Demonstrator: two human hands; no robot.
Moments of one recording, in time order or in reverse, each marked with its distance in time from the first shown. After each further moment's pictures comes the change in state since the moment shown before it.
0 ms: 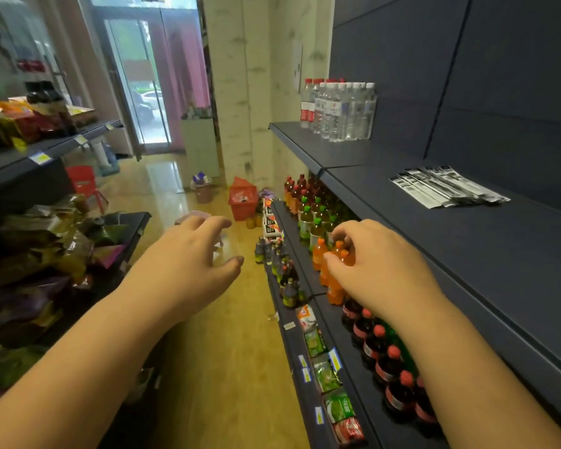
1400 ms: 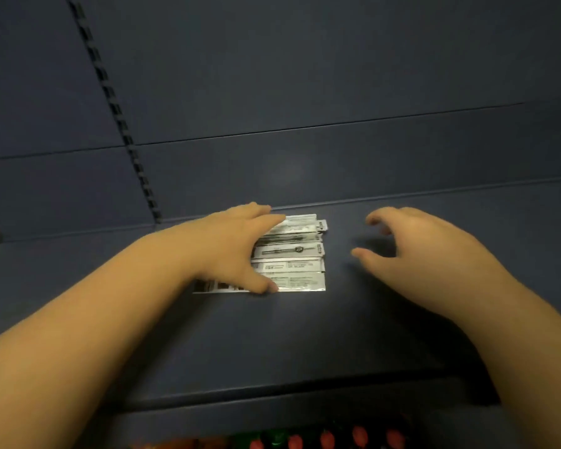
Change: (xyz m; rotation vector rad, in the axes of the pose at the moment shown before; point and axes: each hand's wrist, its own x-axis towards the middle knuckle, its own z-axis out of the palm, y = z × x) left_hand 0.461 0.297 0.185 0.061 -0.356 1.787; right_hand 0.157 0.121 -0.015 -0.495 0.303 1.372
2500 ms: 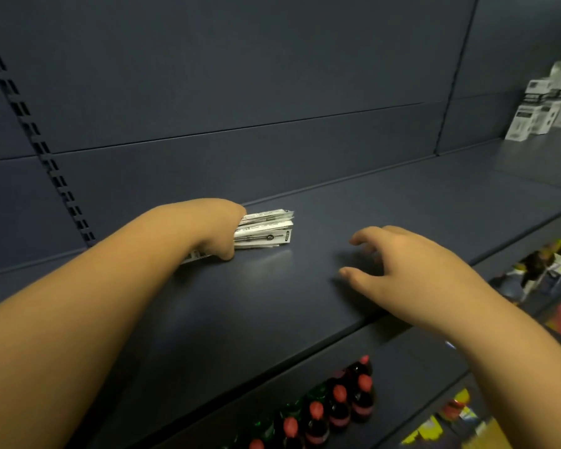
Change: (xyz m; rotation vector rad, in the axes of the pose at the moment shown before) left_hand 0.052 -0.025 -0.002 0.139 -0.031 0.135; right_hand -0.083 -0.064 0.014 -0.087 0.056 0.300
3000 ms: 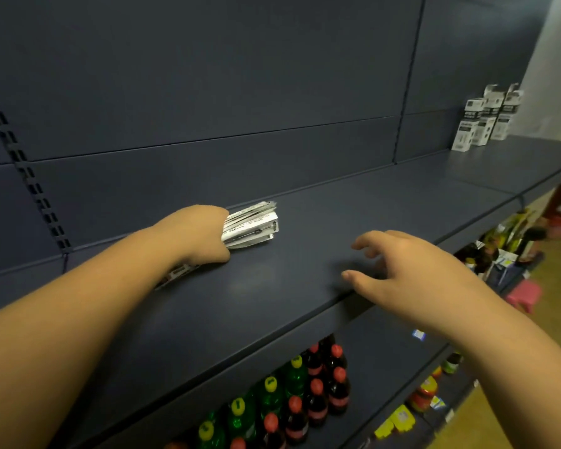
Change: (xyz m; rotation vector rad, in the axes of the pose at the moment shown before) left_hand -0.025 0.015 0.008 -0.187 0.204 0.008; right_hand -0.050 0.013 -0.021 -0.025 0.045 0.081
